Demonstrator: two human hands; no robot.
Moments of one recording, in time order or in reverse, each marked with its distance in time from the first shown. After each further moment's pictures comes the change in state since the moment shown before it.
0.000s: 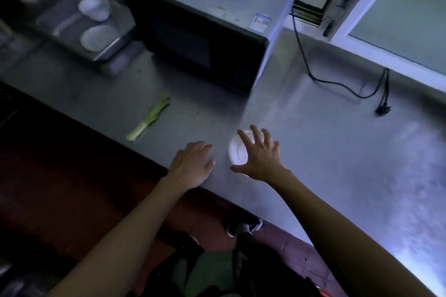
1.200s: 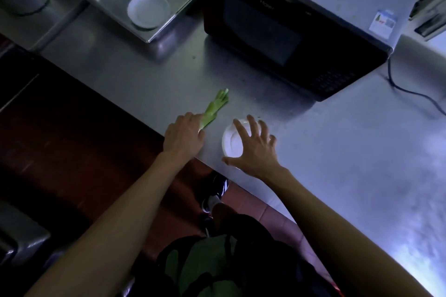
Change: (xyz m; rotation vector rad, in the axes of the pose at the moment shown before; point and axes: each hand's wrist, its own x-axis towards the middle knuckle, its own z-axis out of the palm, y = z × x) left_hand 0.043 -0.202 -0.066 -0.057 0.158 -0.197; right_hand 0.107 -0.187 0.013 0.086 -0.053 -0.043
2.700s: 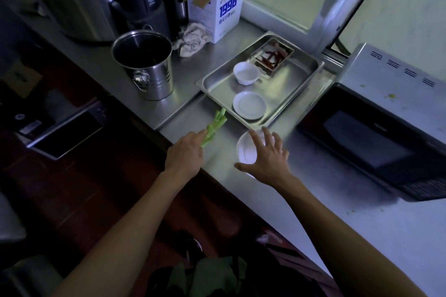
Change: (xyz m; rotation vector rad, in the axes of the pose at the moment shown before) left_hand 0.057 -0.293 -0.209 -0.111 0.247 -0.033; right_hand 0.179 -0.297 -0.083 0.026 0.209 -0.046
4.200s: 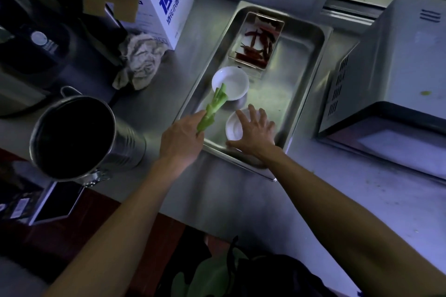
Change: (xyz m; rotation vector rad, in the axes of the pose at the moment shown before) left_hand 0.289 0.003 -0.003 0.080 -0.111 0.204; right_hand 0.279 0.024 0.057 0.061 -0.174 0.226
